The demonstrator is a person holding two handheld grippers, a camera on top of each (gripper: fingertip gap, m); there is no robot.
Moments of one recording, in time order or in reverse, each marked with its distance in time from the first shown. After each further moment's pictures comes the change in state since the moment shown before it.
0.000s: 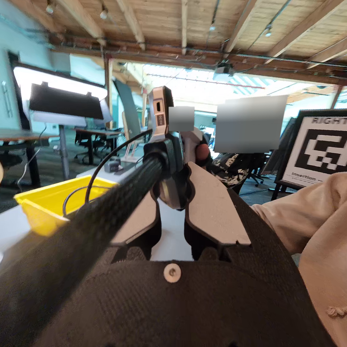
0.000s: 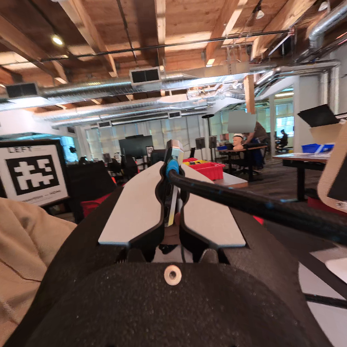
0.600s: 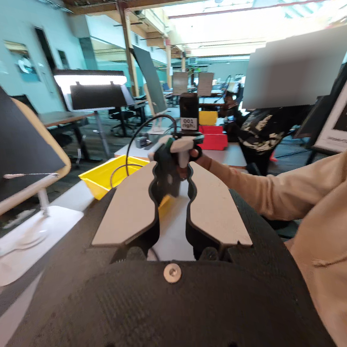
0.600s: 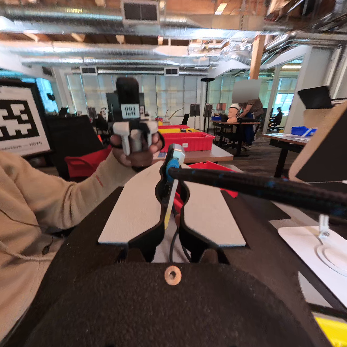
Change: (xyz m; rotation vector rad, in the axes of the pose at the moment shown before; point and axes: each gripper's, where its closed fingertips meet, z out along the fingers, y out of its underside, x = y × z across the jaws) left arm 0.018 -0.042 -0.049 -0.243 -0.150 0.164; right arm 0.017 0.020 -0.029 -0.228 -0.001 -0.139
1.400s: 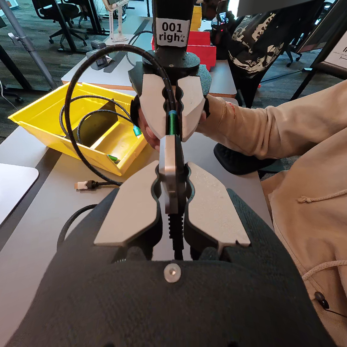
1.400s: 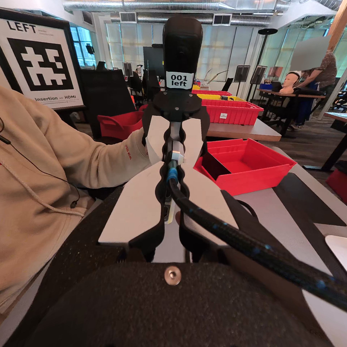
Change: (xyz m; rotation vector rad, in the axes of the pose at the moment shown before) left arm 0.011 0.093 0.035 -0.436 0.161 -0.022; right arm -0.041 0.053 0.028 -0.196 -0.229 -0.034
